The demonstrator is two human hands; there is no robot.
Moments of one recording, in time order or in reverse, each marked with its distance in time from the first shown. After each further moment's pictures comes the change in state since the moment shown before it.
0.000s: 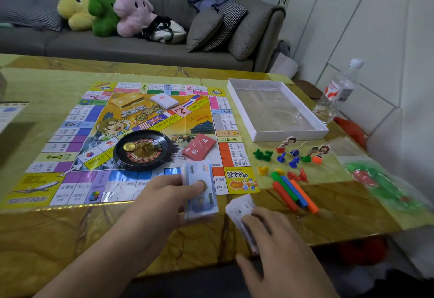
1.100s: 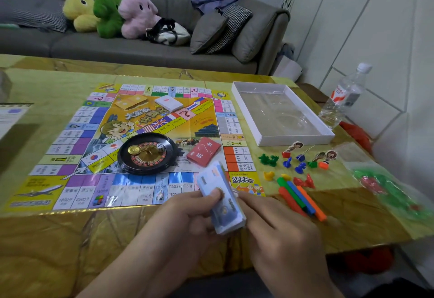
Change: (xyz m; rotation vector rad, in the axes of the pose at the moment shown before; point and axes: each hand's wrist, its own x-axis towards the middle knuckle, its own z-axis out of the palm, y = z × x) left_hand -0.004 -0.014 0.012 -0.418 -0.249 -0.085; right_hand 0.033 -0.014 -0.005 -0.004 0.644 -0.312
